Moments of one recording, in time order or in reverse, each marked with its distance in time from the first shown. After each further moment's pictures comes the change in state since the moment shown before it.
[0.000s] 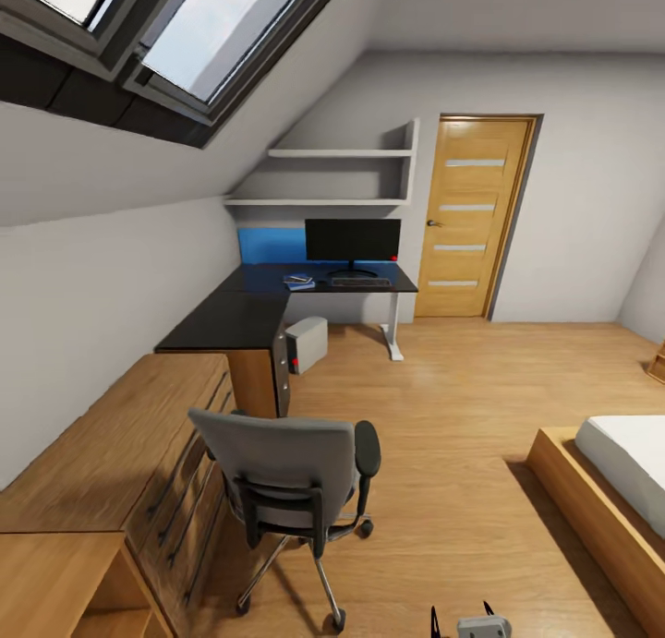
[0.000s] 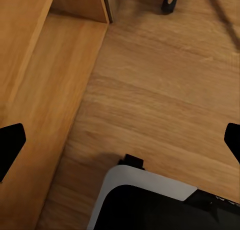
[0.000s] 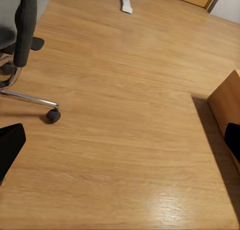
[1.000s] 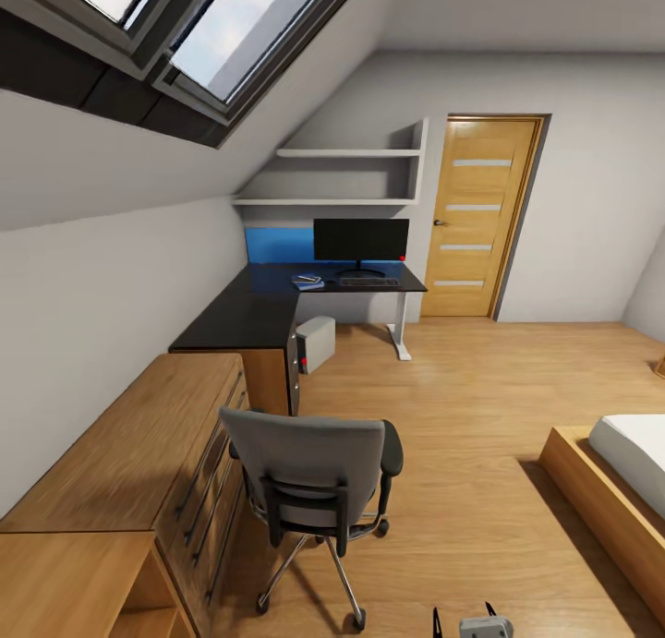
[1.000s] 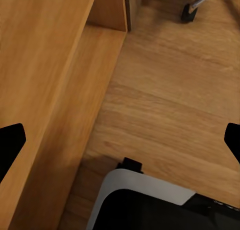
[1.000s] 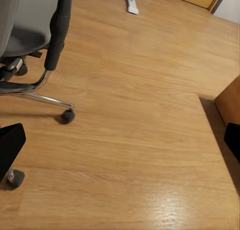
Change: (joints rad) left arm 0.000 -0.001 0.002 -0.010 0.001 -0.001 -0.001; right arm 0.000 -0.004 0.001 0.005 0.002 0.000 -0.001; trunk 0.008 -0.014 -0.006
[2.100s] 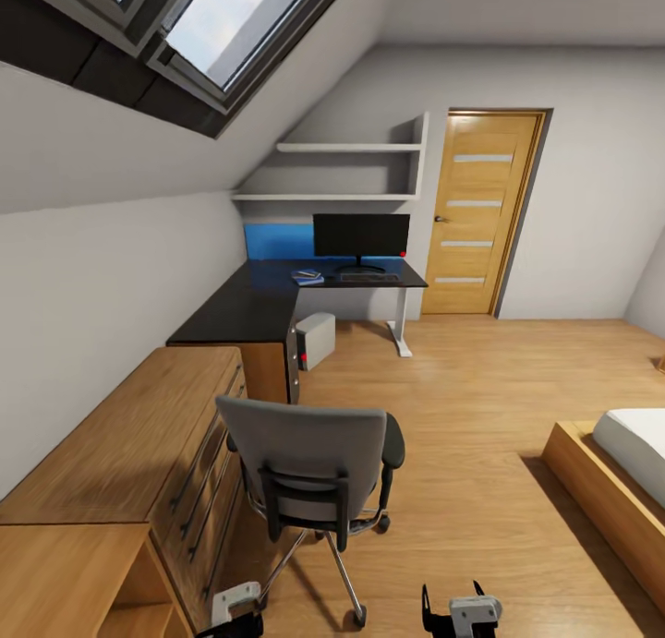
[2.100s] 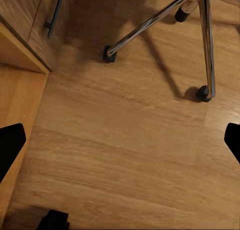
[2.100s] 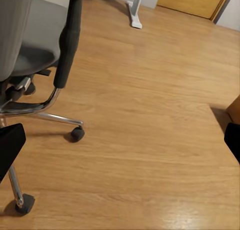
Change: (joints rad) left arm -0.327 -0.088 -0.001 -0.083 -0.005 0.405 0.001; right arm -0.014 -0.006 -0.004 -0.082 -0.002 0.000 -0.002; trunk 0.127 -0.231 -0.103
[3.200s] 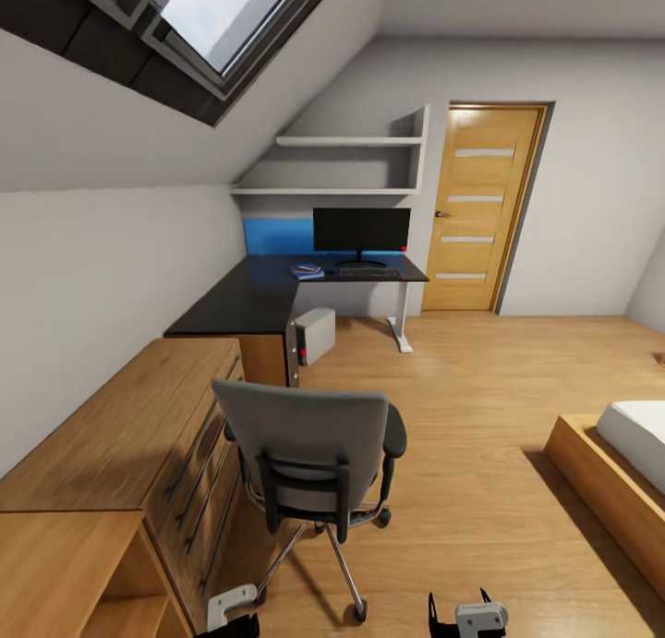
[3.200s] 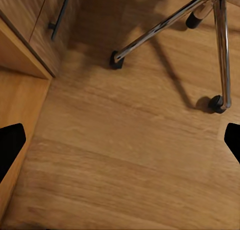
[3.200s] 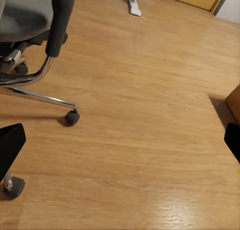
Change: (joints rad) left arm -0.001 0.002 0.001 0.045 0.001 -0.100 0.007; right arm 0.000 0.000 0.002 0.043 -0.001 0.002 0.000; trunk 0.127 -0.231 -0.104
